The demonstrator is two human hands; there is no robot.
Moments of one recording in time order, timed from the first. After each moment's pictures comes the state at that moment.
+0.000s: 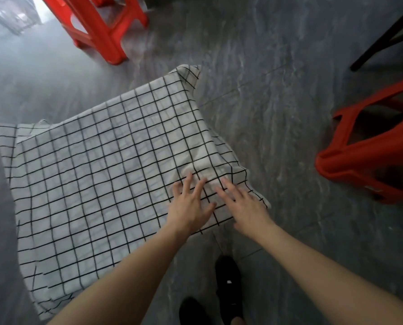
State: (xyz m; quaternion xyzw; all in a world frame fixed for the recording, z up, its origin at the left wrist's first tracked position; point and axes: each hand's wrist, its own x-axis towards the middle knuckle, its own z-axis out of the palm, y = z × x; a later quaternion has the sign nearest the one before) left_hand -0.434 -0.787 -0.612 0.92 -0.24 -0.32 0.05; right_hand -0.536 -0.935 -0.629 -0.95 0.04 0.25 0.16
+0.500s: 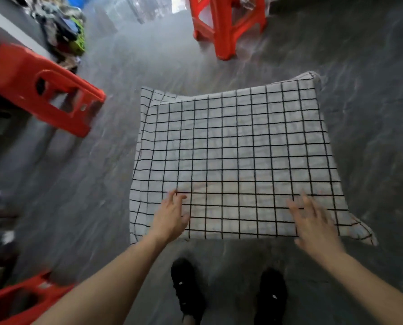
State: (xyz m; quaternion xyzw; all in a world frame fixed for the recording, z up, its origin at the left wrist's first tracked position) left_hand -0.414 -0.497 -0.567 0.95 -0.04 -0.29 0.08; right_hand -0.508 -0.837 -0.590 -0.96 0.04 0.26 0.04
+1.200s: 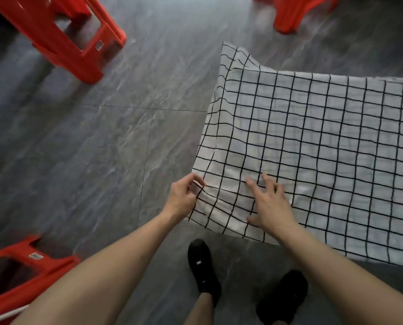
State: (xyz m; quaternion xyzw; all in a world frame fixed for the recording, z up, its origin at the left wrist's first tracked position) left_hand -0.365 -0.279 -0.618 0.86 0.09 -0.21 0.46; right_hand -0.387 -0.516 -0.603 -0.94 -0.01 0.32 0.09
